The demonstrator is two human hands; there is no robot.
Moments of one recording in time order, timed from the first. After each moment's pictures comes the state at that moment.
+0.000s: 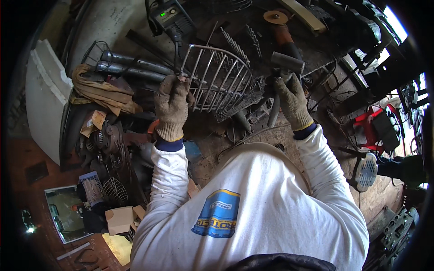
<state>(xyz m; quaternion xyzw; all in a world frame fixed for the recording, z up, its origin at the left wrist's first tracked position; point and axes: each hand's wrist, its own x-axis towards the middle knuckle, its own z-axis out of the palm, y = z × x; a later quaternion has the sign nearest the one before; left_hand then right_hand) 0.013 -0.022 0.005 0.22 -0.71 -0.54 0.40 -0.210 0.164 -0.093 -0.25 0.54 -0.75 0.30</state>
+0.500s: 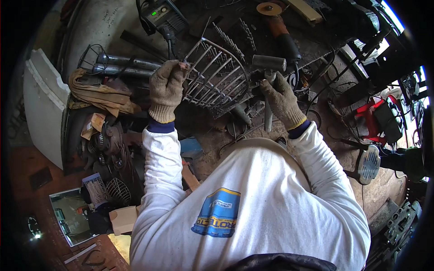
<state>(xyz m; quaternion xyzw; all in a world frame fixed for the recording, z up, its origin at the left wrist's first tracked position) -0.012 -0.073 -0.011 0.08 -0.82 -0.40 0.39 -0.198 0.165 -0.108 -0.27 0.53 -0.71 0.37</state>
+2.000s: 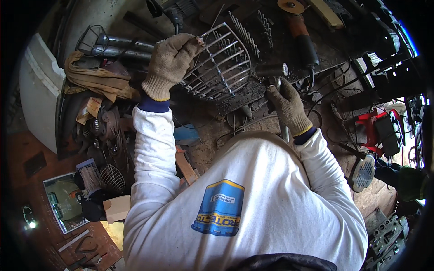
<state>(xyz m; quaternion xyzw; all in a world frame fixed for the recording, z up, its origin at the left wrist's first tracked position) -0.034 -0.104 0.020 0.20 -0.87 -0.42 0.18 -0.195 0.155 -0.110 -0.25 0.61 -0.63 0.41</state>
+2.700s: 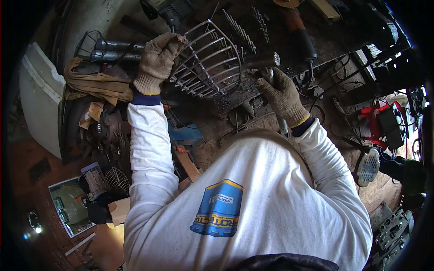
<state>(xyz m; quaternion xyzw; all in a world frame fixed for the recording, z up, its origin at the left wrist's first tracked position) -0.028 -0.147 0.002 0.04 -0.74 -0.63 0.23 -0.194 0.143 -0.090 -0.30 0.64 -0.61 0.37</state>
